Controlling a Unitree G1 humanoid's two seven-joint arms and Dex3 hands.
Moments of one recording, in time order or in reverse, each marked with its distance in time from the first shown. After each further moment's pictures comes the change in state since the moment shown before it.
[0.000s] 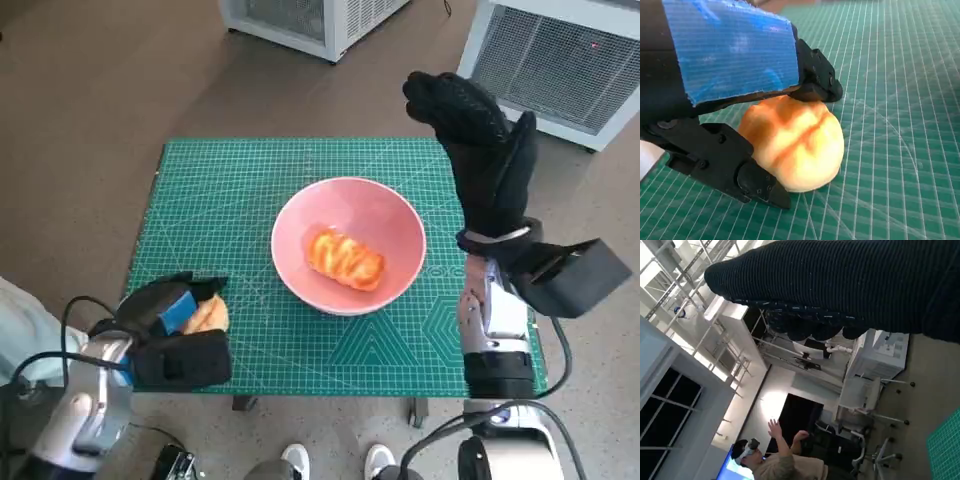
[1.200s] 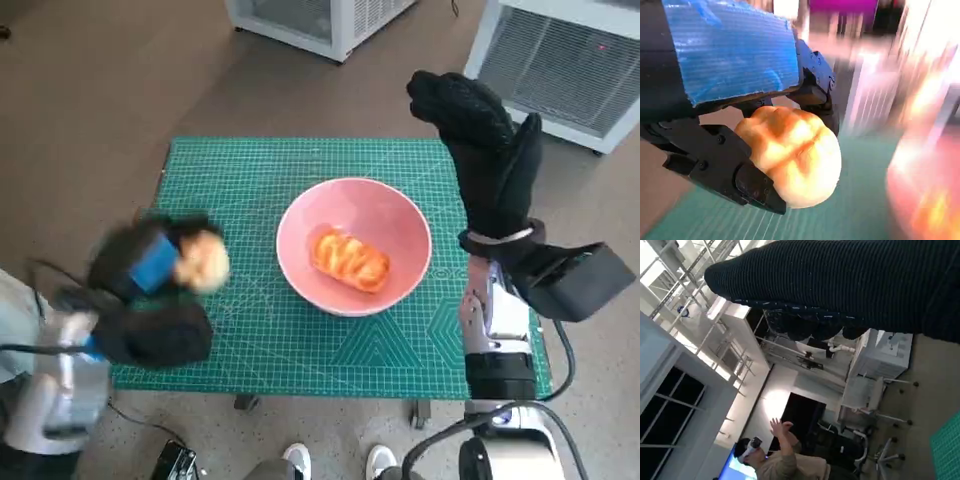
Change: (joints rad) left arm -0.163 -0.038 0.227 -0.284 -0.123 0.020 -0.030; right arm 0.003 0.001 -0.002 -0.013 0.001 -0.012 0.000
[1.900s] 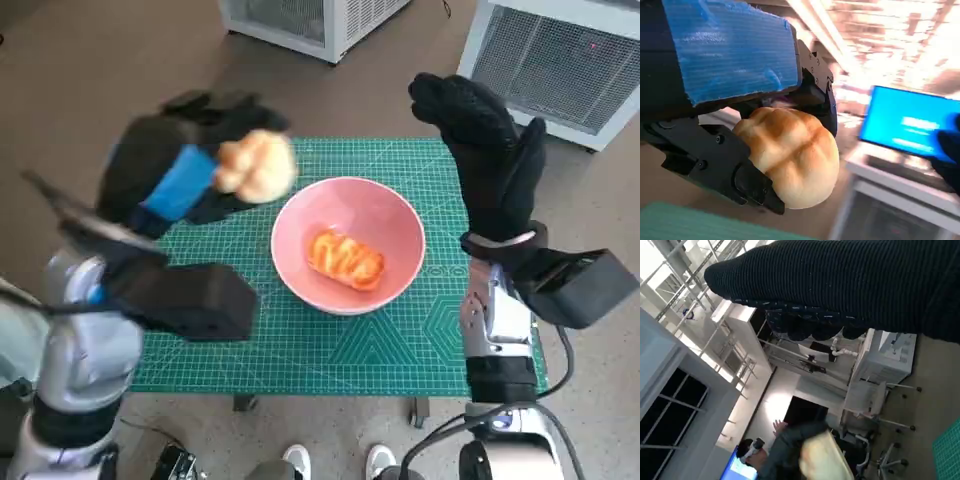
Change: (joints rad) left arm -0.360 -0.180 -0.151 -0.016 0.028 0.022 -0.016; right arm 0.022 0.000 0.000 -0.036 0.001 0.005 0.000
